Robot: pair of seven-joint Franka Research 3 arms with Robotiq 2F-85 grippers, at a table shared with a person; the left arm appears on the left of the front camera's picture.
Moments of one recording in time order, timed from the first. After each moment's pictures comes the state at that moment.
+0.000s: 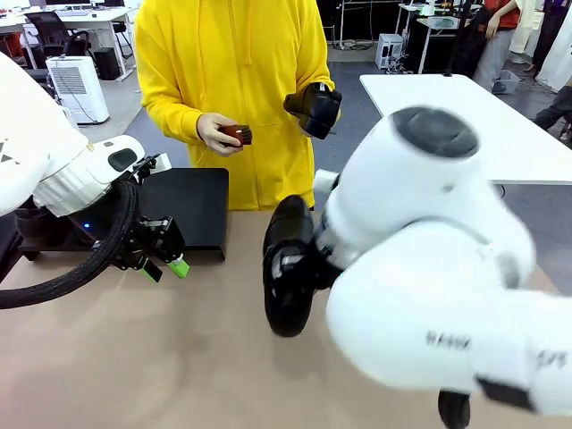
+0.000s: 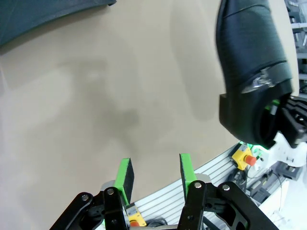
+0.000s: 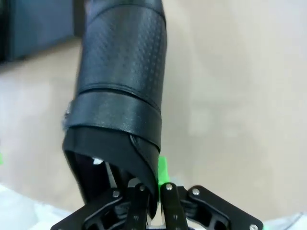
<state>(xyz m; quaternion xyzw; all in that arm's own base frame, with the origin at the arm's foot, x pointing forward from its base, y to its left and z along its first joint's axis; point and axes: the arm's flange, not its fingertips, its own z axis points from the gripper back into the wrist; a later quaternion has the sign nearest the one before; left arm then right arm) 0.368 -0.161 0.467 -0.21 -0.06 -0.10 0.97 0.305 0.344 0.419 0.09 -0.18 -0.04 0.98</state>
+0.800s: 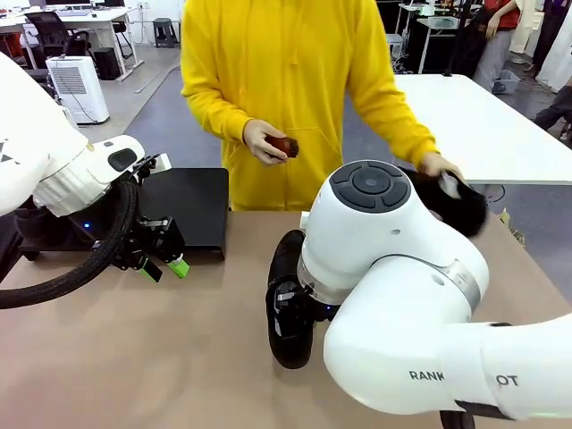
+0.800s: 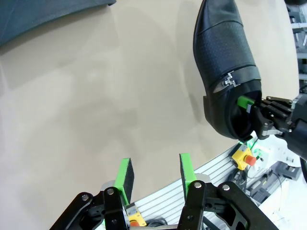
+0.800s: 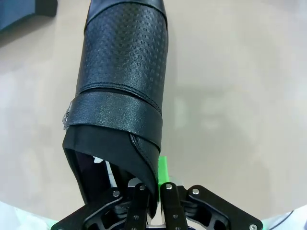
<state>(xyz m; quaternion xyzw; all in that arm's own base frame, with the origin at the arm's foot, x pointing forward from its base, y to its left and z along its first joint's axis) 0.368 -0.161 0.467 -0.21 -0.06 -0.10 0.97 0.305 0.350 0.373 0.05 -0.14 -0.05 0.99</state>
